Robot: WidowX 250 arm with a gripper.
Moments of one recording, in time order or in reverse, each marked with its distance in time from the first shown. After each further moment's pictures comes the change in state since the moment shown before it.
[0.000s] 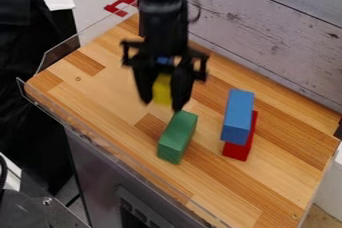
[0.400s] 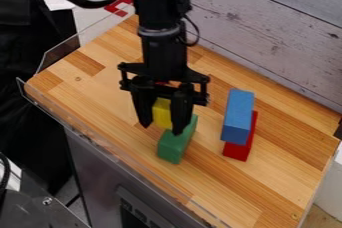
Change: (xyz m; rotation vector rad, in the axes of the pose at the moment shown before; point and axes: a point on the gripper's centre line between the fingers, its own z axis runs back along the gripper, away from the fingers) arm -0.014 -0.011 -0.012 -0.014 0.014 -0.014
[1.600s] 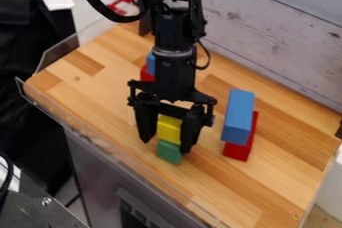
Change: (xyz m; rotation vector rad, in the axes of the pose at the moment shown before) arm 0.003 0.004 -0.025 0.038 0.105 0.031
